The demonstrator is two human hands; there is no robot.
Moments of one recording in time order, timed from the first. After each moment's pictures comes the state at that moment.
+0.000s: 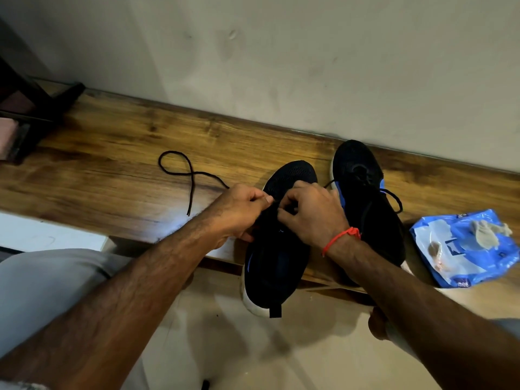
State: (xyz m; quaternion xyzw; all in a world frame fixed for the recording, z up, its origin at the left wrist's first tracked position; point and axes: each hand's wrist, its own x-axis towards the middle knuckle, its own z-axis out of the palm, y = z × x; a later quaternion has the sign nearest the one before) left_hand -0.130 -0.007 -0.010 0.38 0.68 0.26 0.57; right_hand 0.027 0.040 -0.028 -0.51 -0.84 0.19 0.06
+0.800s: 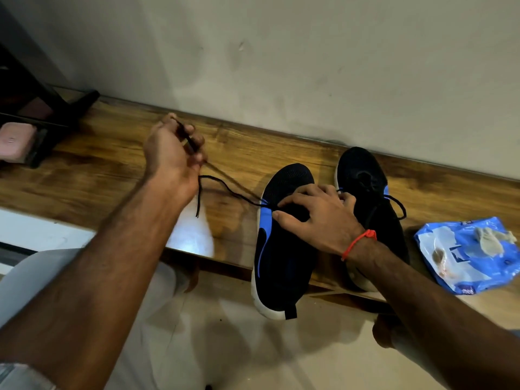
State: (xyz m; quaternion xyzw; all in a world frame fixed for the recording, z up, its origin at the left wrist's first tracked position) left_hand -0.205 0.029 0.026 0.06 0.52 0.72 0.44; right_hand 0.040 0.040 -0.021 -0.50 -0.84 0.20 0.00
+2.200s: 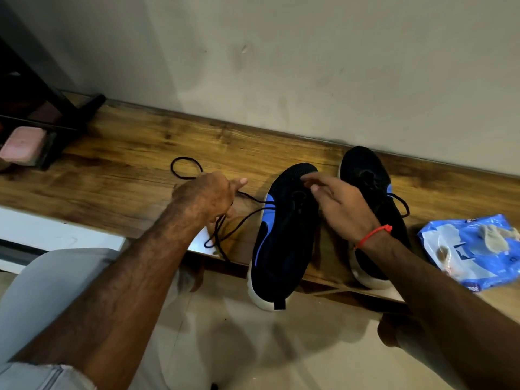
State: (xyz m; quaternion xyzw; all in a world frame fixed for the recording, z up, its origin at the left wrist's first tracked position) left_hand -0.188 0.010 0.000 0.50 0.81 -0.03 0.30; right_hand 0.055 0.051 -0.017 -0.51 -0.75 0.37 0.20
